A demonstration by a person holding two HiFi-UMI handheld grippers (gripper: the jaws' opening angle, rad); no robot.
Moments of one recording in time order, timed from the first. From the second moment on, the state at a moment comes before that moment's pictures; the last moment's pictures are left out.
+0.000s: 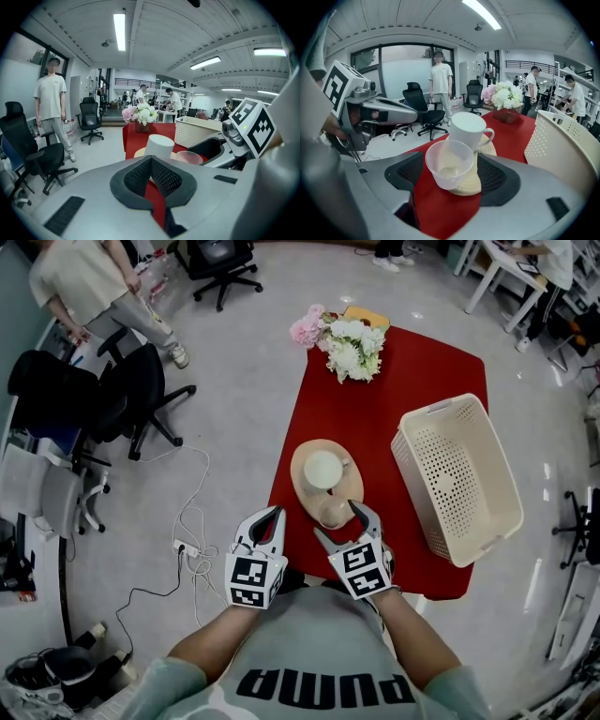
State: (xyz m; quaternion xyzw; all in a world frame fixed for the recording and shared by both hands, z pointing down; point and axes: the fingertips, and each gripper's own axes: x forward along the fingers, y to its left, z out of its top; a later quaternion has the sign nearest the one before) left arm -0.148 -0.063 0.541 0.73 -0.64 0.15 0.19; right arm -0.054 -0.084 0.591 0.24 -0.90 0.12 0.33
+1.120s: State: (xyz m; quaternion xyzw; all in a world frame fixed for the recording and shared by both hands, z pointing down) left arm -0.133 -0.067 0.538 0.74 -0.62 0.16 0.19; right arm -0.040 -0.094 0.573 0.27 -0.91 0.11 0.30
